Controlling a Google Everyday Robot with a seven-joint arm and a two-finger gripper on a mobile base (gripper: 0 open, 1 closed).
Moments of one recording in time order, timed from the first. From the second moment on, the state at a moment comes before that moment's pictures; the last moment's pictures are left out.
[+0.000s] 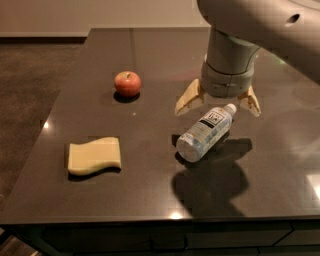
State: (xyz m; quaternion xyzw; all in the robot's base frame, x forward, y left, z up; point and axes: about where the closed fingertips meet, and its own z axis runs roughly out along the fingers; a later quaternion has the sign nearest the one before) arm 0.513 -0.134 0.888 0.03 1.00 -0.03 0.09
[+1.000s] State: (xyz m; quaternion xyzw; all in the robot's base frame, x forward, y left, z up) arm 0.509 -0.124 0.869 0.19 0.98 0.00 0.03
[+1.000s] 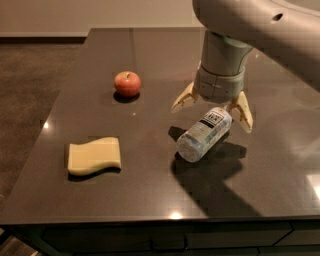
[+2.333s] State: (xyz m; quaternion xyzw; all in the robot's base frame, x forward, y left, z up) arm 0.509 -0.127 0.857 0.30 0.95 0.00 0.00
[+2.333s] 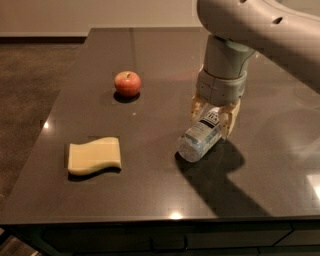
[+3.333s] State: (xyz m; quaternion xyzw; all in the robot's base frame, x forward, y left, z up) arm 0.530 -0.105 0.900 0.13 0.99 0.01 0.07
